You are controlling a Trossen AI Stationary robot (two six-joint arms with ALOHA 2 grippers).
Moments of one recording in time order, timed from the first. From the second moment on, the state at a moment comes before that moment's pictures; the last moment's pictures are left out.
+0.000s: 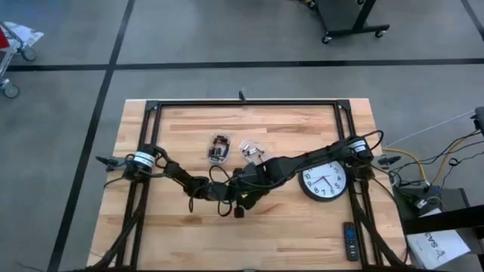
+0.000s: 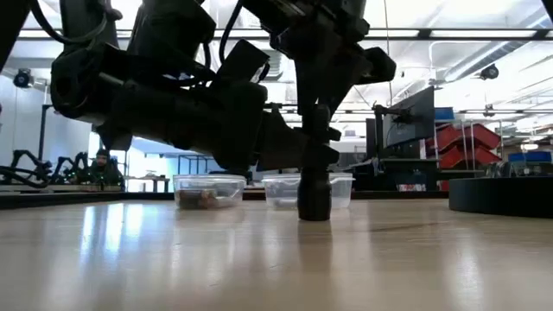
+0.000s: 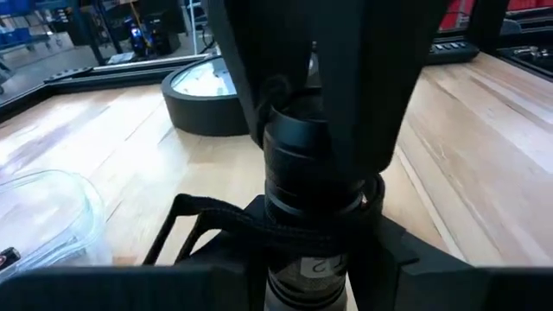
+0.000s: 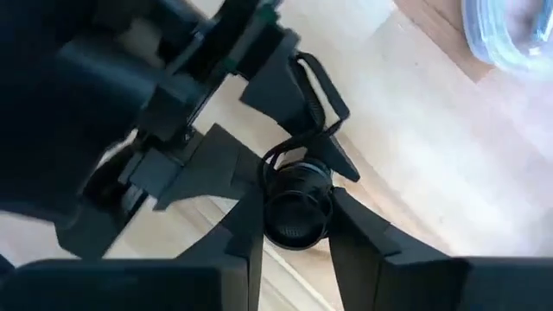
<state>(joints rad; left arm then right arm) -0.29 2.09 0.78 1.06 -0.33 0.01 0.21 2.00 1.75 -1.04 0.04 0.97</state>
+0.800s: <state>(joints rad) -0.29 2.09 0.78 1.07 -0.33 0.01 0.19 2.00 1.75 -1.03 -0.01 -0.43</state>
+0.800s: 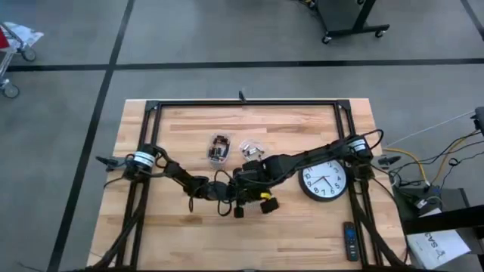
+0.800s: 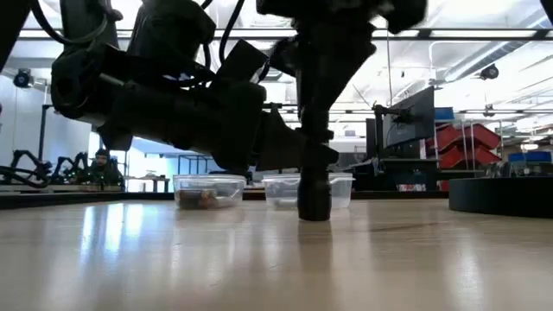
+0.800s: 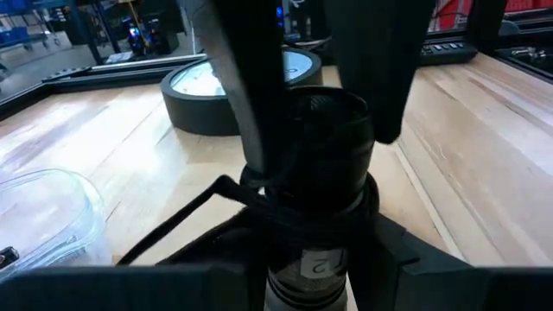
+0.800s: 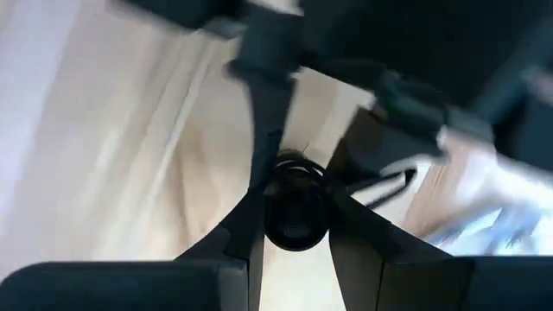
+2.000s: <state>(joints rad) -0.29 2.09 0.78 1.07 -0.32 0.00 0.22 2.00 1.75 -1.06 0.01 1.18</state>
